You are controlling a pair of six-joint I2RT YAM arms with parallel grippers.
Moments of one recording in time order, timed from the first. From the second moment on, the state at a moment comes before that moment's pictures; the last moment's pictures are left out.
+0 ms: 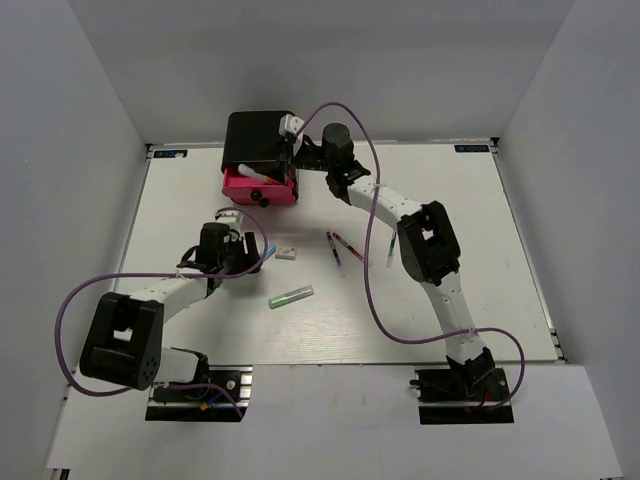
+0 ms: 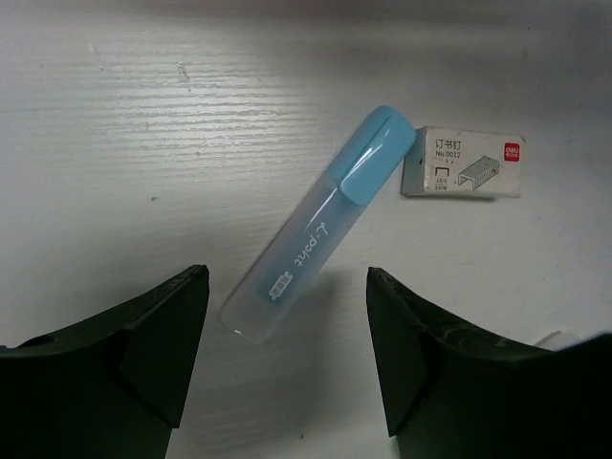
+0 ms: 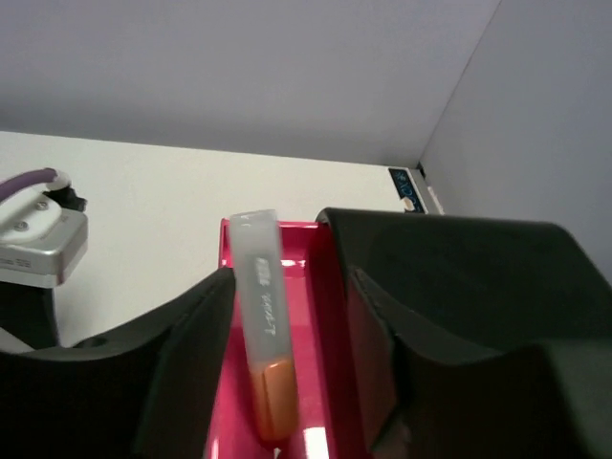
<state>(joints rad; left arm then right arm) -0.24 1.33 0.53 0.07 0.07 -0.28 0.63 2.36 2.00 0.52 -0.88 -0.12</state>
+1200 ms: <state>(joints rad) -0.37 1.36 0.73 -0.12 0.02 -0.10 0.43 1.51 1.07 -0.11 -0.86 -0.58</state>
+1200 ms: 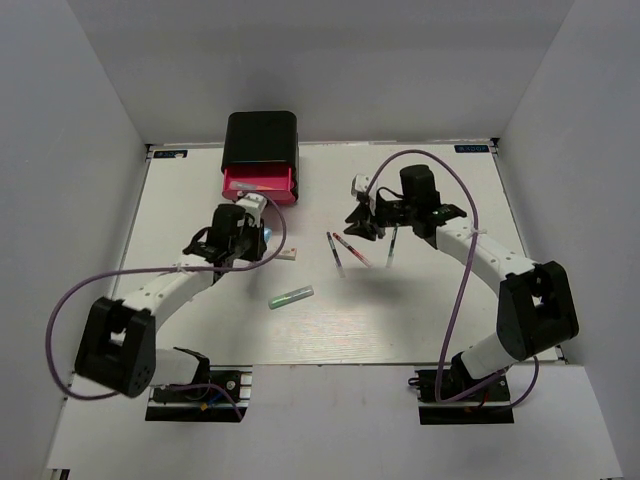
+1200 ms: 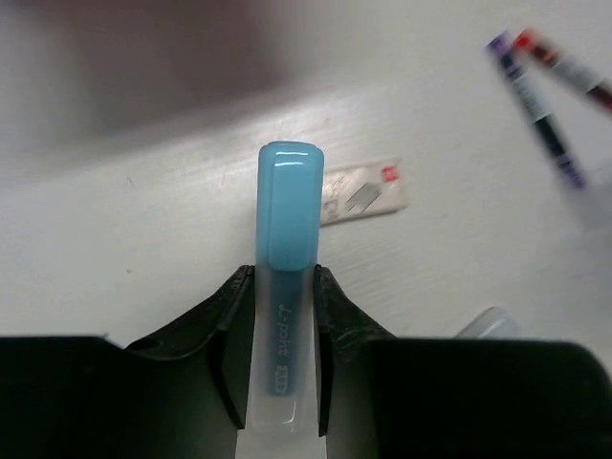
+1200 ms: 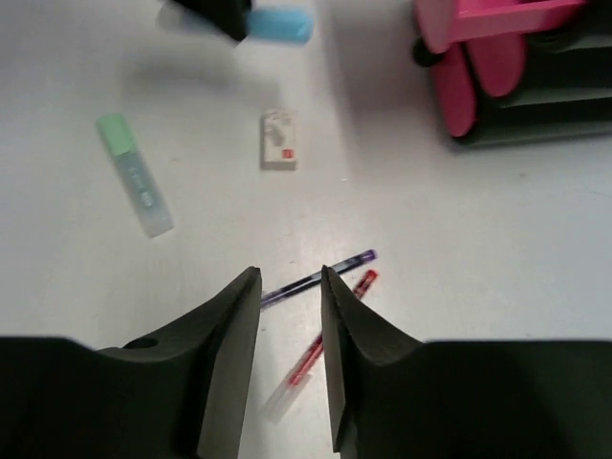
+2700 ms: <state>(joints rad) -0.30 1.53 1.02 0.32 0.14 0.48 0.43 1.57 1.05 -0.48 -1.06 -1.02</state>
